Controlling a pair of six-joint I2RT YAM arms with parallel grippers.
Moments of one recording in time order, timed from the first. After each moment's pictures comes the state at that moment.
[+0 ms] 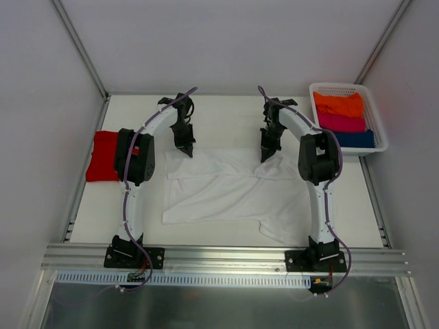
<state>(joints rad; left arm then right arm) -0.29 2.25 1.89 -1.09 0.19 -0.45 0.29 2.34 1.98 -1.22 -0.20 0.37</state>
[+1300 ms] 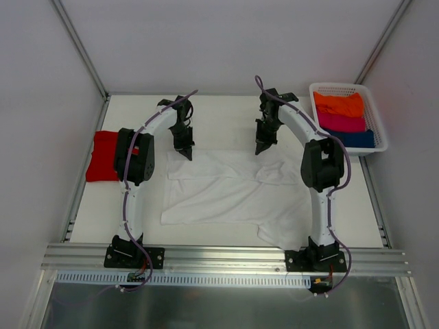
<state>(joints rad) -0.29 2.25 1.86 -1.09 0.23 -0.40 0.34 2.17 1.94 -1.21 -0.20 0.43</state>
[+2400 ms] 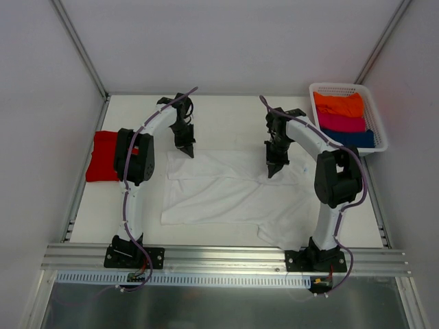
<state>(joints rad) -0.29 2.25 1.90 -1.09 0.25 -0.40 0.36 1.94 1.57 -1.22 -0.14 0.40</state>
